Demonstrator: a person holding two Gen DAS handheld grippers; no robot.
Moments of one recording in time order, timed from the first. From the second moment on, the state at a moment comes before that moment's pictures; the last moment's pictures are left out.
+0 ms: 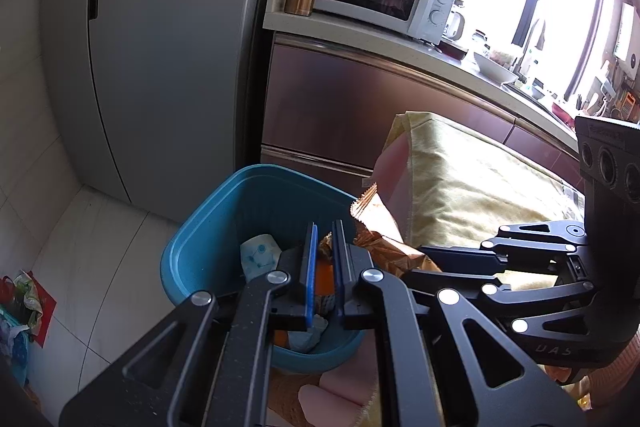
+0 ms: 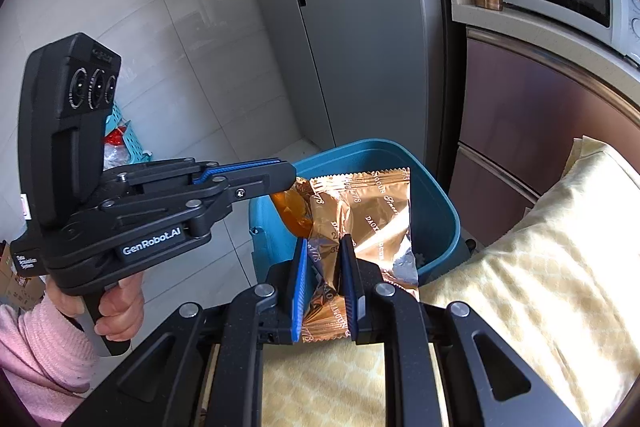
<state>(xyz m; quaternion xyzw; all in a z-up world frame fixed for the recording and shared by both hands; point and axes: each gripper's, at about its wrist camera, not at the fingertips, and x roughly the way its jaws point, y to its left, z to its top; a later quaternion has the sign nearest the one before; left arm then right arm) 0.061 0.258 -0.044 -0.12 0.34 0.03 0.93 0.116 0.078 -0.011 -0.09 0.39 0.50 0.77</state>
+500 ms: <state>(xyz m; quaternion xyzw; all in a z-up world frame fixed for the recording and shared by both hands) 0.078 0.266 -0.064 -0.14 0.36 0.04 0.92 0.143 0.115 -0.028 -0.10 0.43 0.48 0.76</state>
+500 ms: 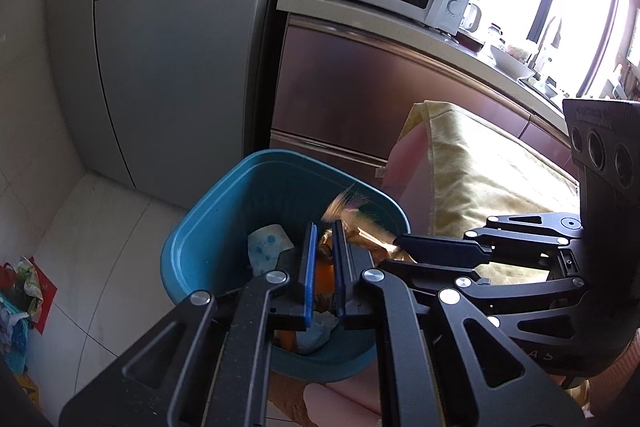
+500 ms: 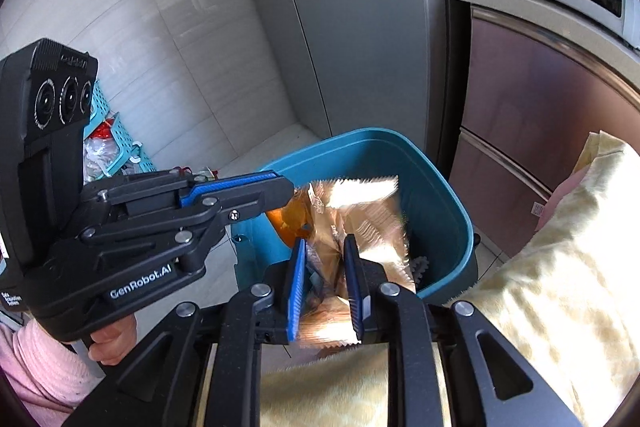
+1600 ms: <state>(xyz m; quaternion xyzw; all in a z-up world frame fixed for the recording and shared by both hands) 0.094 0.079 -0.033 -0.07 0.33 -0.17 0.92 0.097 -0.143 0.013 0.03 0.36 0.33 0.87</state>
